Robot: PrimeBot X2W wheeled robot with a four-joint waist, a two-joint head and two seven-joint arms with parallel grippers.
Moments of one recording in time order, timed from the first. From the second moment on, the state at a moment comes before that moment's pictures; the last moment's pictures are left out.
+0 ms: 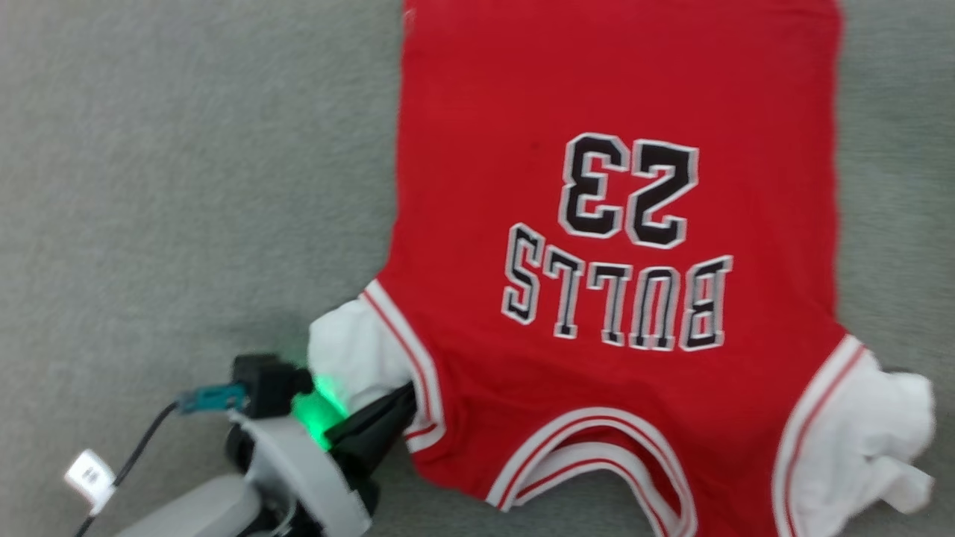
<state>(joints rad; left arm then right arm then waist) -0.50 0.72 -1.04 0.10 -1.32 -0.13 -0.20 -0.78 -0.95 0.40 0.07 1.13 0.13 0.51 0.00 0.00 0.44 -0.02</state>
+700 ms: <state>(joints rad) -0.67 0.63 -1.10 0.04 -1.28 -0.14 -0.24 -1.43 -0.59 0.37 0.91 0.59 0.13 0.91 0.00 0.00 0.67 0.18</state>
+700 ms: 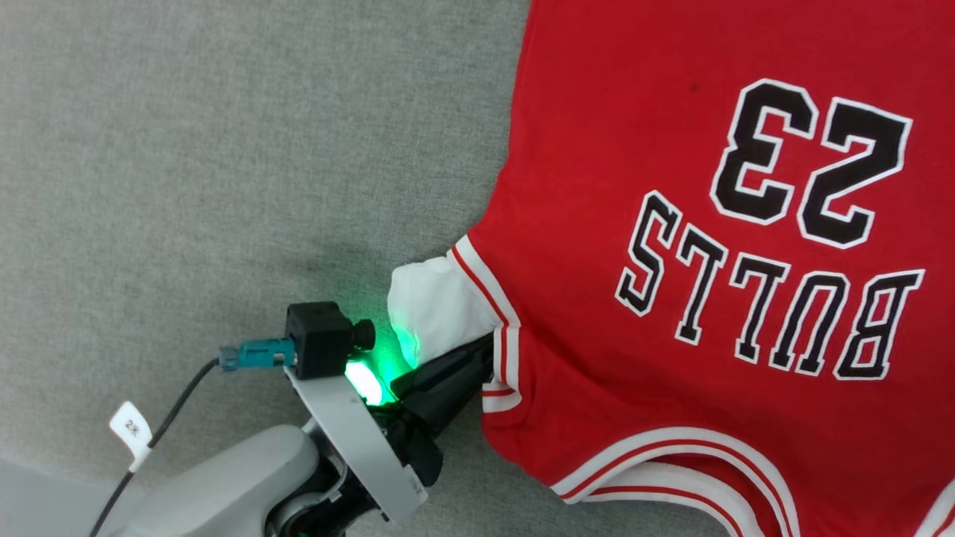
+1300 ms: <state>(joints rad) -0.52 0.65 -0.96 0.09 -1.24 -0.14 -0.26 -1.08 -0.79 0.51 0.49 0.87 0.13 0.86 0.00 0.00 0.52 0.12</state>
